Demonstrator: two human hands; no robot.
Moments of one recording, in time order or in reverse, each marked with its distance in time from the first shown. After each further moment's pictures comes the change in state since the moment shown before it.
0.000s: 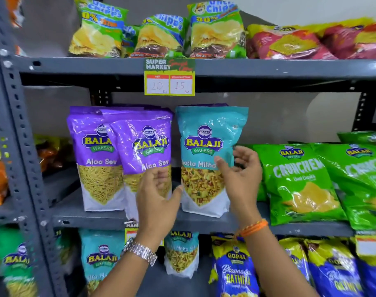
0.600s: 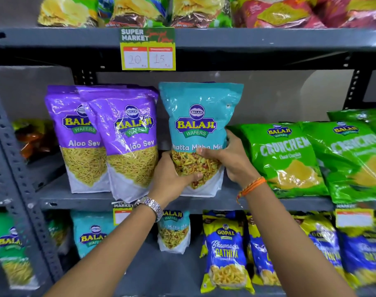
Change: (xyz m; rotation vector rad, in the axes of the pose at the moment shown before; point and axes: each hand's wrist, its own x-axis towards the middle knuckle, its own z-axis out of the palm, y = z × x) left_hand 0.006 0.002 0.052 0.209 -0.362 -0.186; right_hand 0.047 0.028 -0.028 0.058 -0.501 0.274
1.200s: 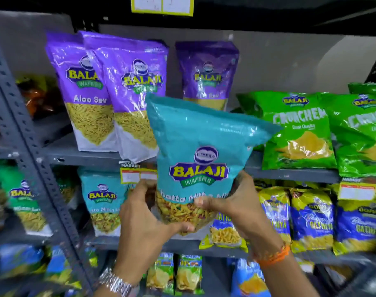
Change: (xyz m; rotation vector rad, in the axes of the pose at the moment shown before) left_hand -0.167 -0.048 -0.043 -0.079 0.110 -0.035; right_hand -0.165 0.049 0.016 0.068 -0.096 0.046
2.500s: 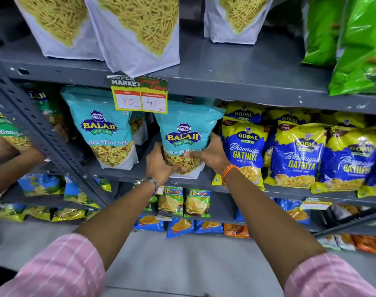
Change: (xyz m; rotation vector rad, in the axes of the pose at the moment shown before) left_hand 0.034 -0.243 0.082 0.254 -0.180 -0.359; right_hand 0.072 0.257 0.010 -0.313 0.020 0.435
